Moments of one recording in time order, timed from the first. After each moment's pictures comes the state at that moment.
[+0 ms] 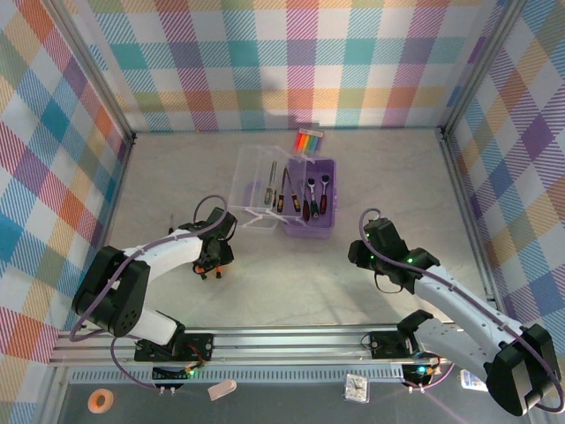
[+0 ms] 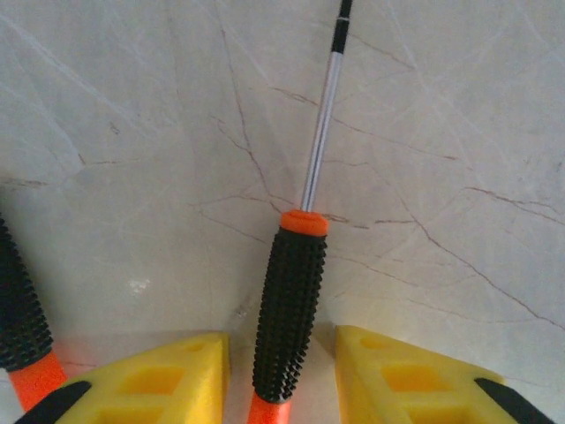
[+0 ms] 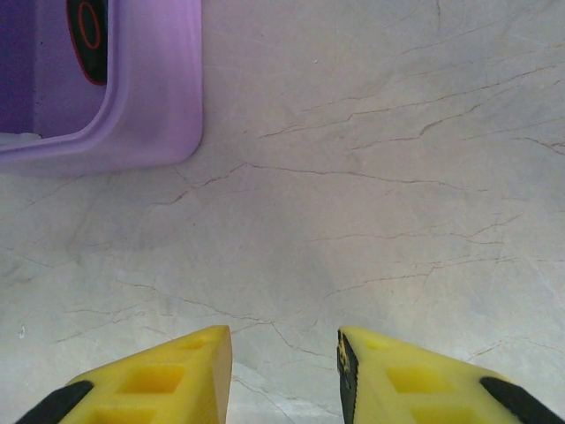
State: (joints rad) left arm -0.43 1.47 0.71 -0.58 -0.16 -0.76; right arm 0.56 0.92 0.56 -0.57 0.08 0.71
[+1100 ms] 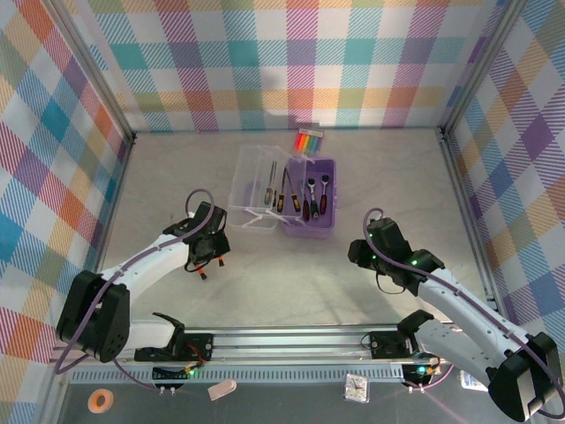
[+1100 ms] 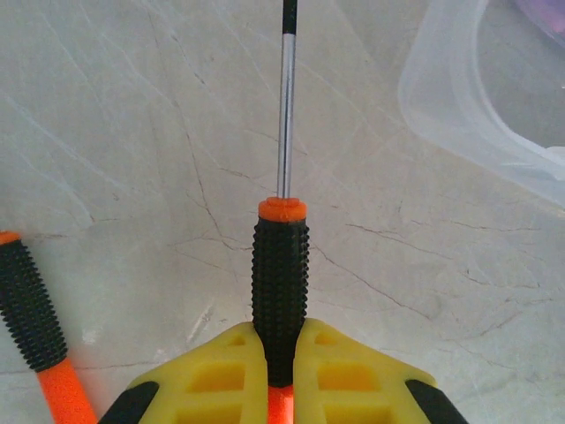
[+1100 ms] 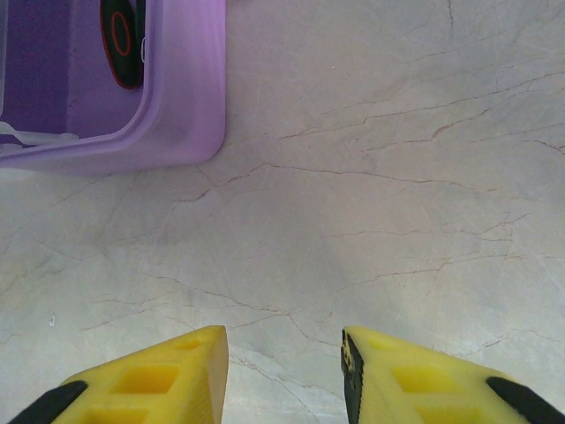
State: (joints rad) left arm -0.40 1.29 0.72 -0.58 -0.12 -0.71; right arm 0.56 0.88 0.58 -0.60 0.06 0.71
